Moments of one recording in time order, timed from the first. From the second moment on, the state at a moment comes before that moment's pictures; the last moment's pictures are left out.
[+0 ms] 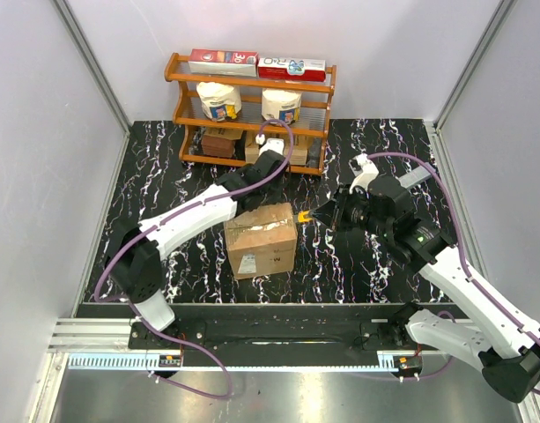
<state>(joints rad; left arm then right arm) -0.78 1.67 1.39 -0.49 -0.34 -0.51 0.63 0.95 0.98 -0.43 -0.16 0.61</state>
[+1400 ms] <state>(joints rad) -0.76 1.39 1.23 -0.40 -0.03 -0.19 0.63 1.12 1.05 -0.31 -0.19 0.55</state>
